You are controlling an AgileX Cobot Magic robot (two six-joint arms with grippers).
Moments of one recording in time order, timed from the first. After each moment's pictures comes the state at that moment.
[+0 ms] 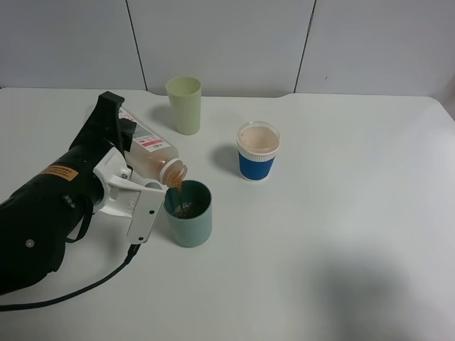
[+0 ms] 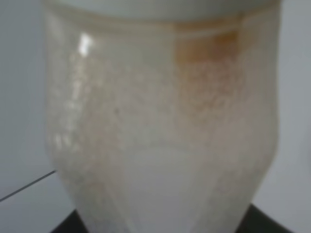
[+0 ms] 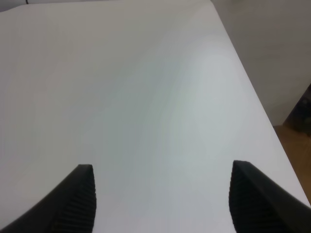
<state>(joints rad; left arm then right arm) -1.05 1.56 -0.40 -1.19 -1.12 2.43 0.07 -0.01 -0.50 -0.25 1.06 0.12</state>
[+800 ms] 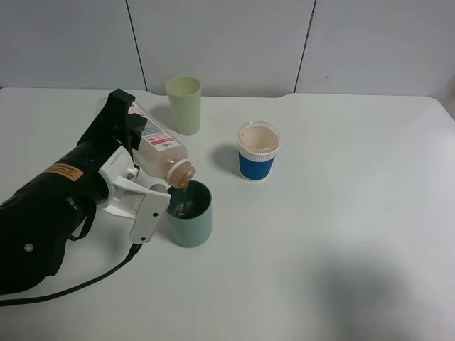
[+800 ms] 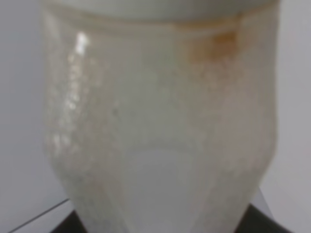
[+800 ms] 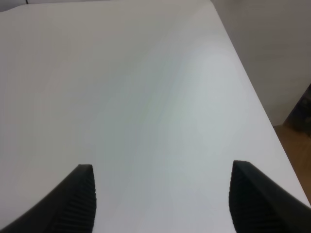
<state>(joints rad) -1.05 1.56 -0.40 -1.09 -1.12 2.43 0.07 -0.01 -0.50 -0.25 1.06 0.12</state>
